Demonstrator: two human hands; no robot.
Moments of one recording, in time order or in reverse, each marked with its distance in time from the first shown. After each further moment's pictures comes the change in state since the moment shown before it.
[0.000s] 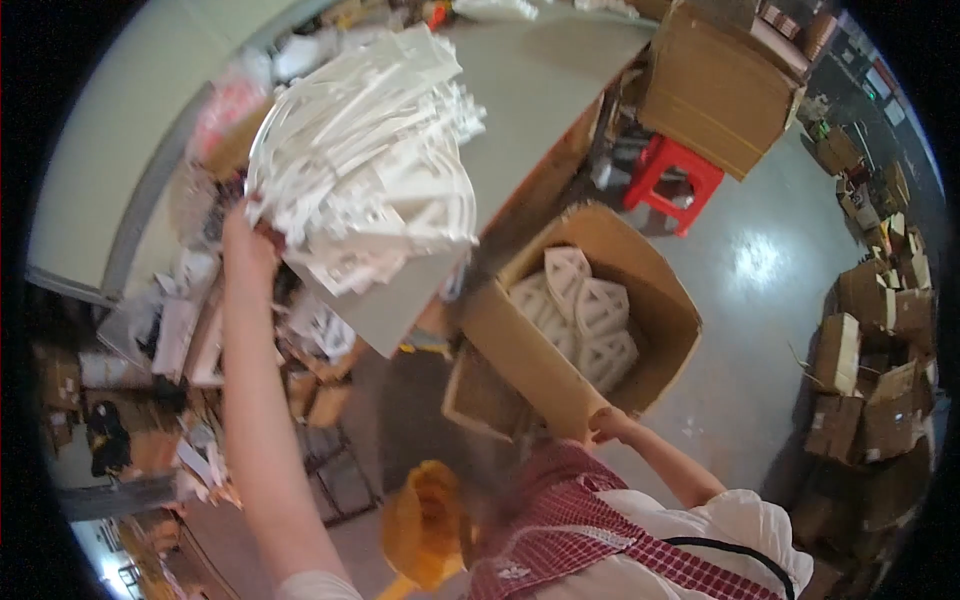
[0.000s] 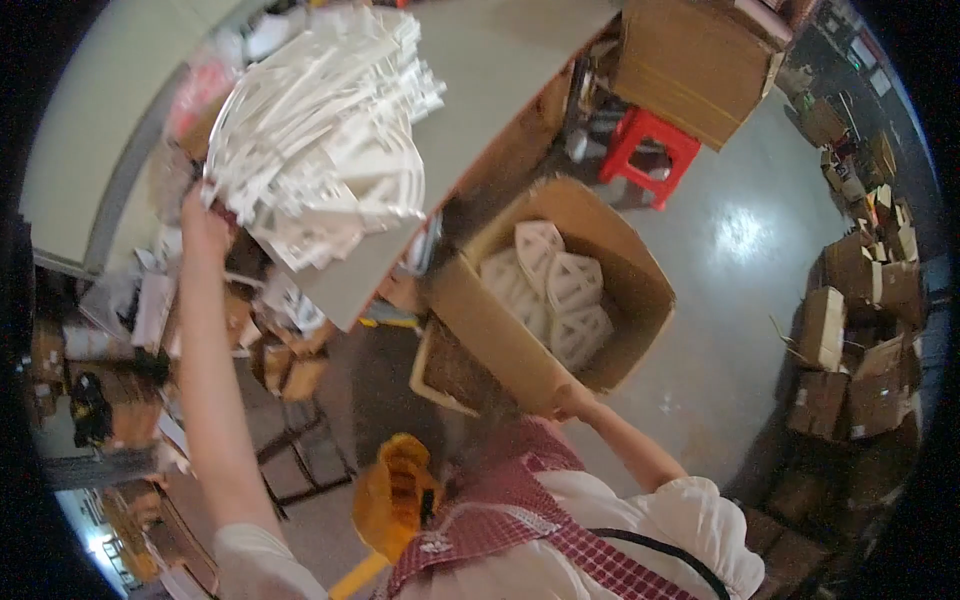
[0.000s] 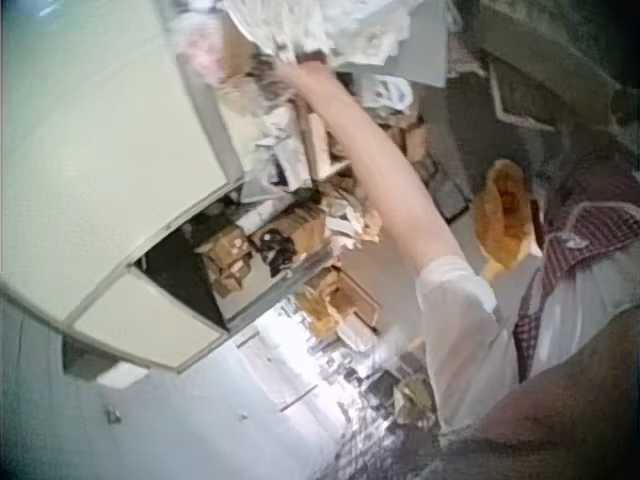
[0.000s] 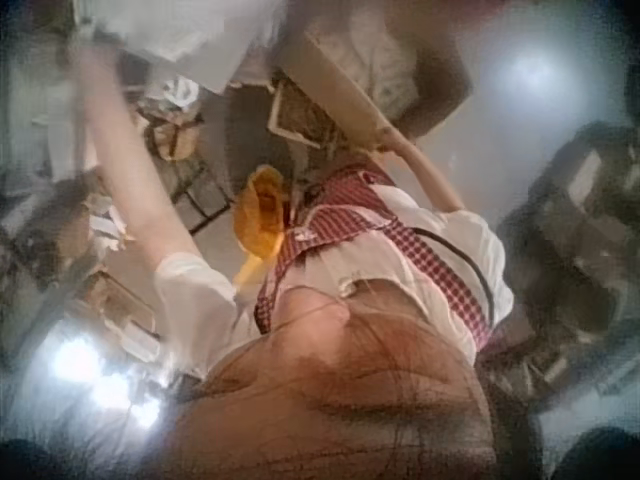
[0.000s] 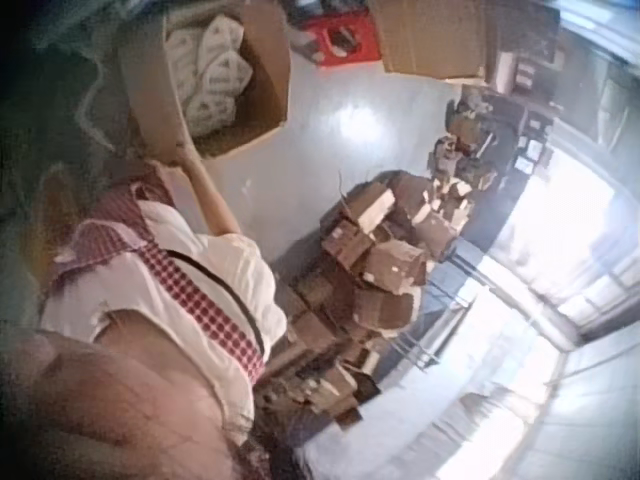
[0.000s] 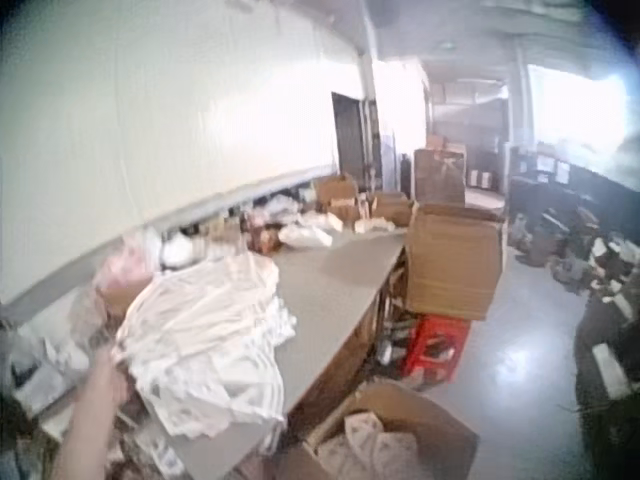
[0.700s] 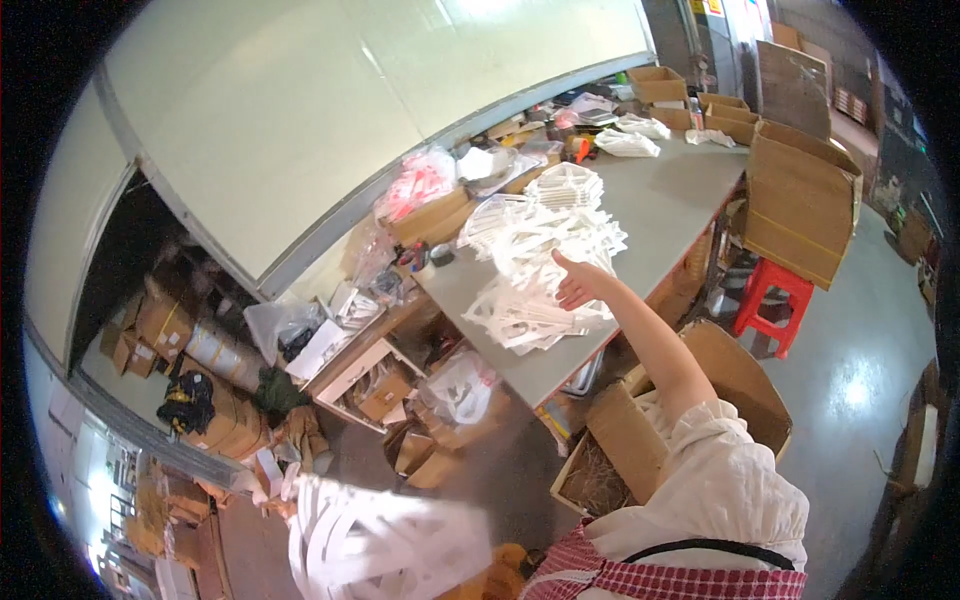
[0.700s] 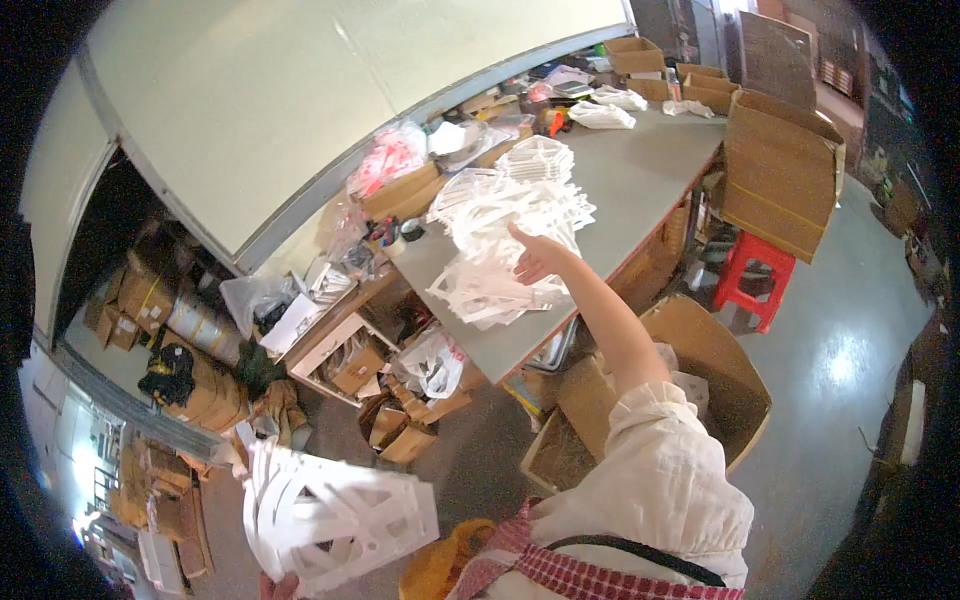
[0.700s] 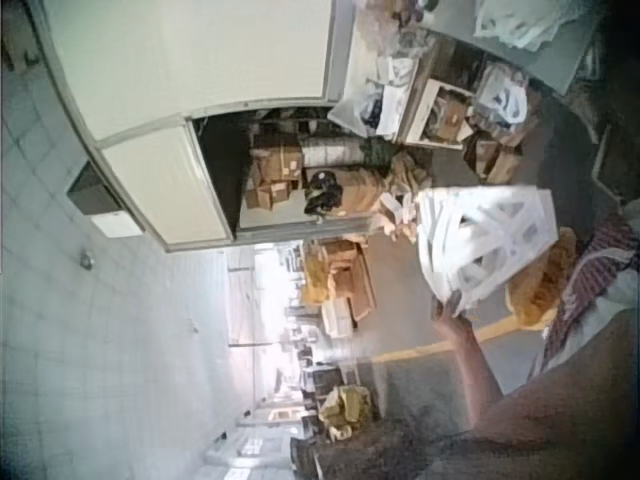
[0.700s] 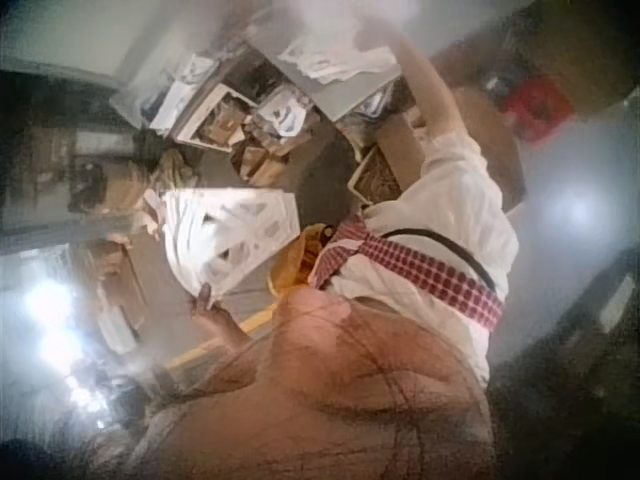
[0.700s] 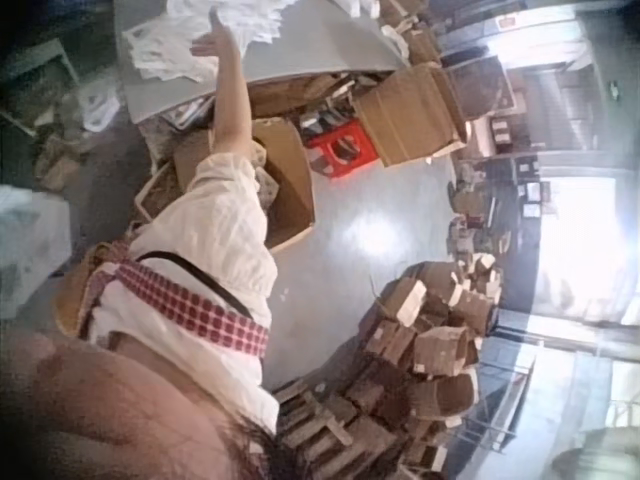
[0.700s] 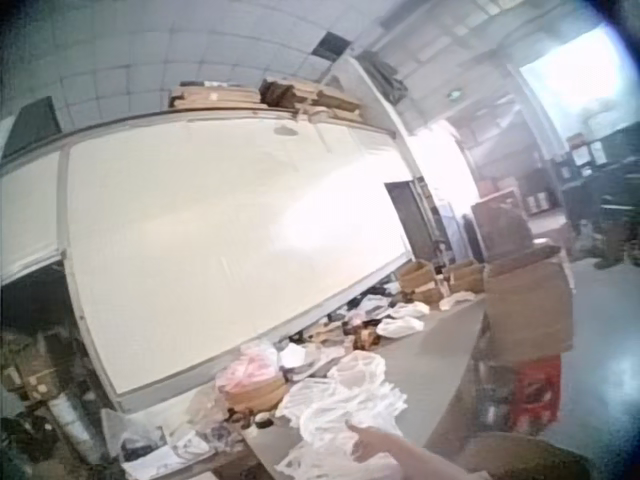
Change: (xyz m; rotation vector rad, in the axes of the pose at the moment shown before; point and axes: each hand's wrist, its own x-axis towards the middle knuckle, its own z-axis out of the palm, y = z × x) left_hand -0.583 -0.046 -0.250 0.248 0.925 0.388; right_hand -0.005 -0.529 0.115 0.051 -0.263 -0.604
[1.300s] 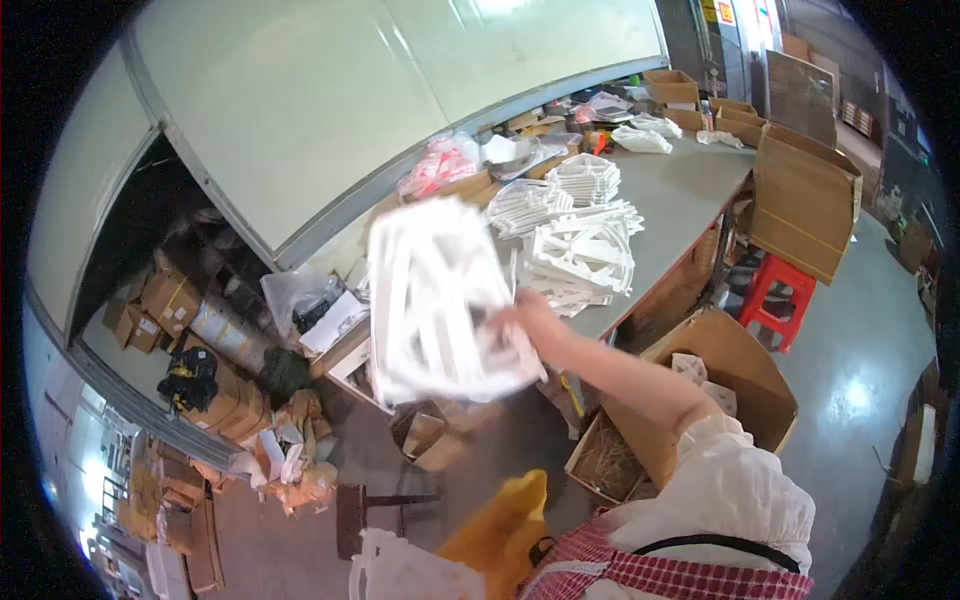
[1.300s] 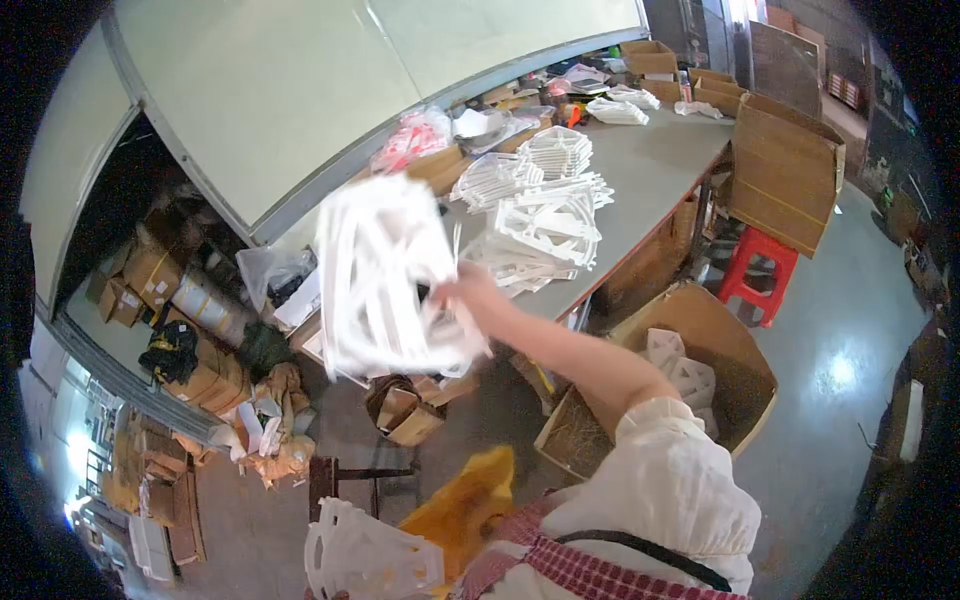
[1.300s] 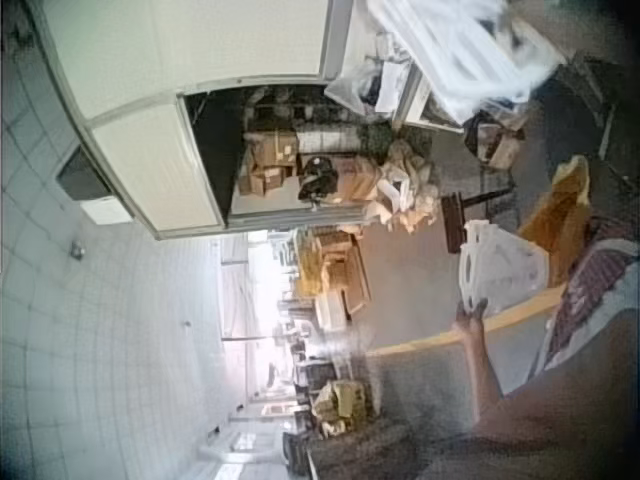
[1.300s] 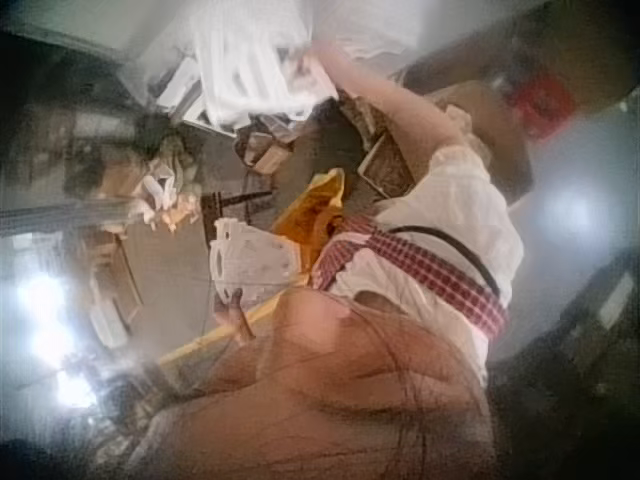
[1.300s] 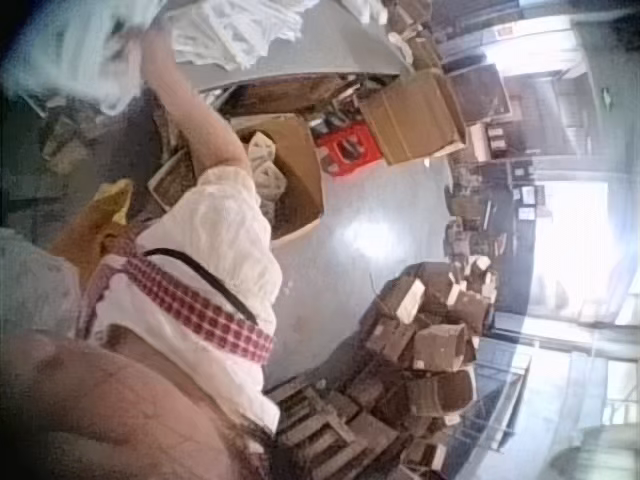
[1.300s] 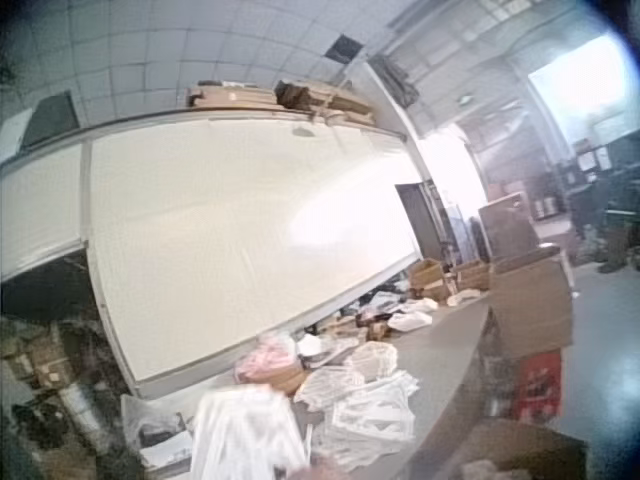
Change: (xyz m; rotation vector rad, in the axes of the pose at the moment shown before) left_hand 0.043 -0.125 -0.154 0.857 -0.217 0.051; right_hand -0.146 0.037 0.242 0.129 -0.151 -0.699
